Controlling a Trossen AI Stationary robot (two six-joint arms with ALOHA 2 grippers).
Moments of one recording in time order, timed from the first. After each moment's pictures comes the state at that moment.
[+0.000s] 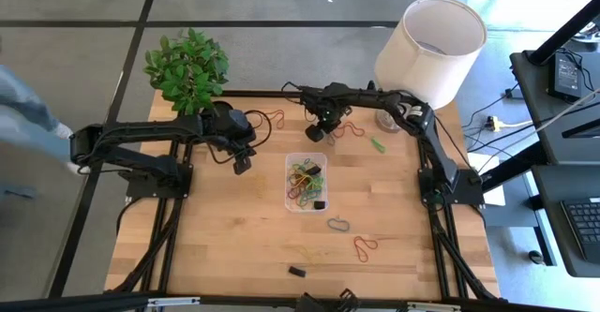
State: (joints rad) left arm 0.35 1.14 0.73 -0.54 0.13 -0.09; right arm -0.49 2.24 1.74 -1.02 0.03 0.33
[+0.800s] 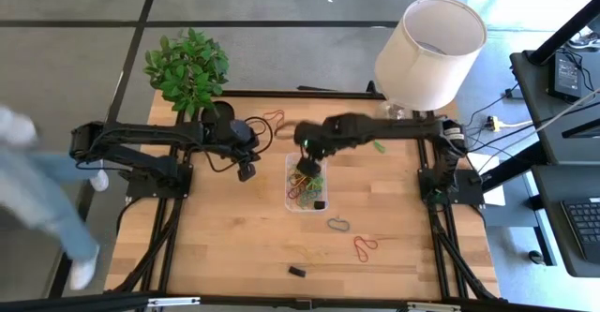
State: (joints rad) left arm 0.20 1.14 0.73 -0.49 0.02 -0.23; right arm -0.06 1.89 1.74 -1.00 0.19 0.40
